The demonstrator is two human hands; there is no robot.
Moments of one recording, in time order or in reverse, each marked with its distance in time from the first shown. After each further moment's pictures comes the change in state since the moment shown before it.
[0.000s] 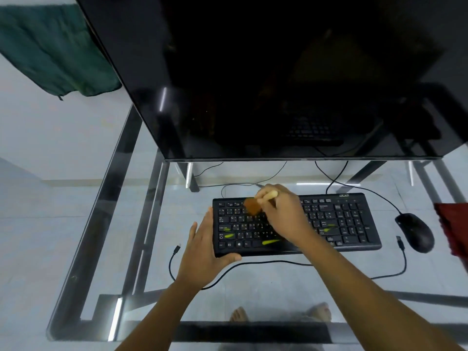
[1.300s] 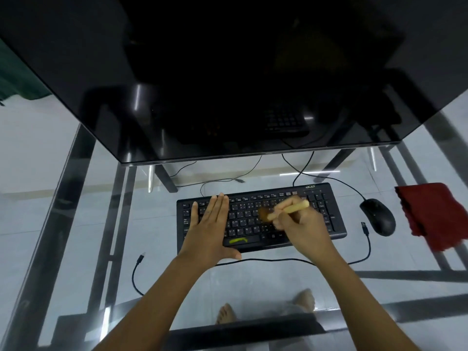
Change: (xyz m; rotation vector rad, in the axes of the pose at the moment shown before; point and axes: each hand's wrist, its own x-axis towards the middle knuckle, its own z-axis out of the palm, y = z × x) left_hand 0.054 0.072 0.027 0.514 -0.299 0.105; right_hand -0.052 0.063 -0.065 0.152 0.099 0.187
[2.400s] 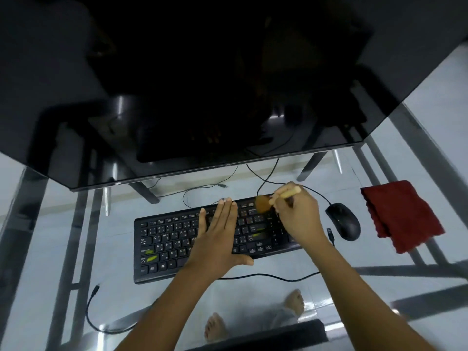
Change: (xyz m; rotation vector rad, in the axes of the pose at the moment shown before) left_hand 0.045 0.093 -0.001 -0.018 -0.047 0.081; right_hand 0.049 0.036 -0.063 -0.041 0.225 0.057
